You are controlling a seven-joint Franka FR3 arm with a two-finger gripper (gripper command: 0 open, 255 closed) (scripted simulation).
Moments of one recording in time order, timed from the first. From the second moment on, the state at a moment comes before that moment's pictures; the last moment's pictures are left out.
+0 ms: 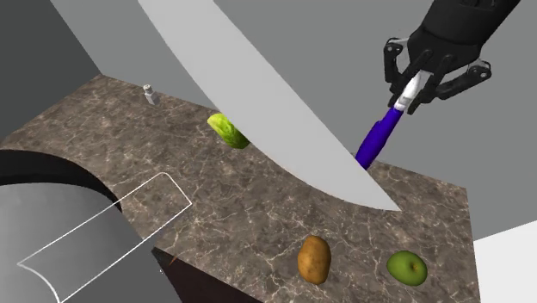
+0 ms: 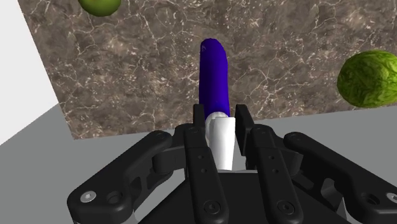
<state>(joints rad) -0.07 0.02 -0.05 -1.38 0.02 1.37 -0.29</state>
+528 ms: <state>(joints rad) -0.18 0.14 -0.15 -1.14 0.03 1.24 -0.49</state>
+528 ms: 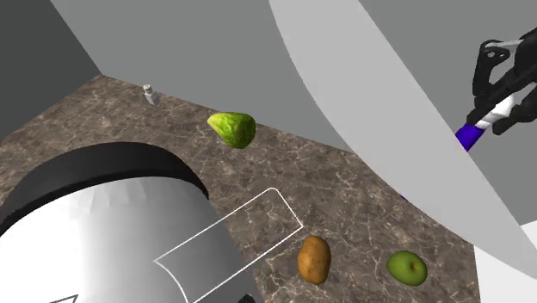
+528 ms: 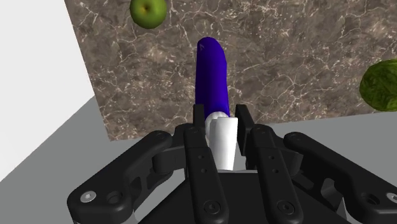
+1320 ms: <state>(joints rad) -0.26 0.18 -0.19 -1.12 0.04 1.27 -0.61</state>
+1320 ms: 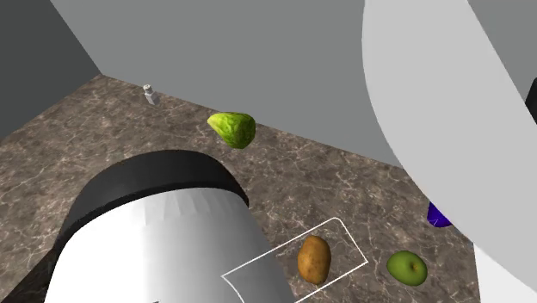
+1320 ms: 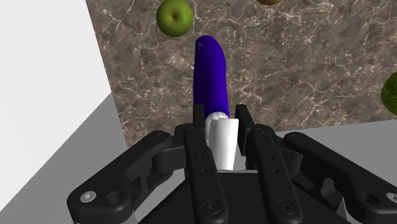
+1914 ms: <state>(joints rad) -0.25 0.10 -0.19 -1.36 0.02 1.43 -0.61</state>
